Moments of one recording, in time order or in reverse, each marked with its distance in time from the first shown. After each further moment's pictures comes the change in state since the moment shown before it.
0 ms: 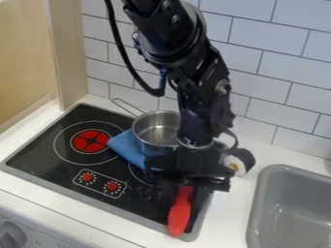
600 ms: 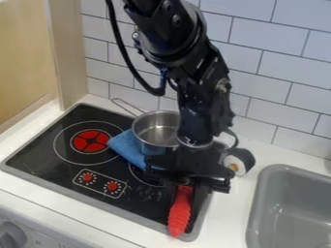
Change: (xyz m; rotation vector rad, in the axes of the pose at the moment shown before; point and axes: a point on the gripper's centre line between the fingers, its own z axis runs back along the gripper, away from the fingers) arm -0.002 -0.002 0.001 -0.001 0.020 -0.057
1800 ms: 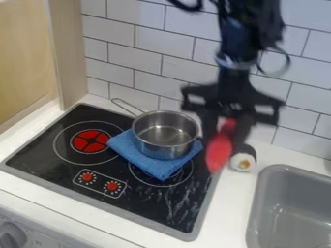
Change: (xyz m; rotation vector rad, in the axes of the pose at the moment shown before) arm 0.036 -0.015 0.094 -0.067 -0.135 -0.091
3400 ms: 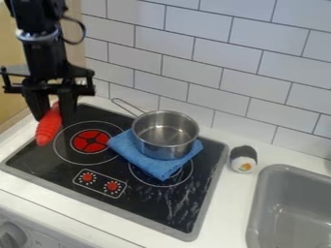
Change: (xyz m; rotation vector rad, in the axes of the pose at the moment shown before) arm -0.024 0.176 -0.011 0.030 0.070 0.285
